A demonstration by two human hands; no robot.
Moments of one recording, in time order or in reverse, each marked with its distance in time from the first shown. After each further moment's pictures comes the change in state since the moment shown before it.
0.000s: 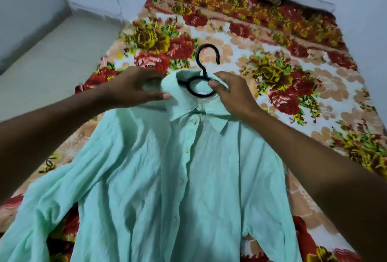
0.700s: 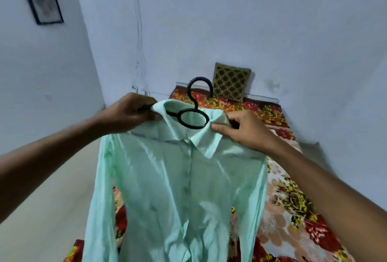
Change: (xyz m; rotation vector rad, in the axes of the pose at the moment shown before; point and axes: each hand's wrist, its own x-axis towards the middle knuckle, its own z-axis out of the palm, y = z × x) left_hand -0.183 0.336 -0.287 -0.017 0.197 0.223; right_hand -0.157 -0.341 -0.317 0.053 -0.006 -0.163
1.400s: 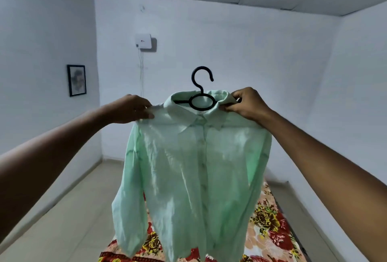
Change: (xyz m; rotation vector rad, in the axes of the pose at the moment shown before) left_hand -0.166 0.266 -0.205 0.443 0.120 0.023; right_hand -0.164 -0.350 -0.169 -0.216 0.372 -0.031
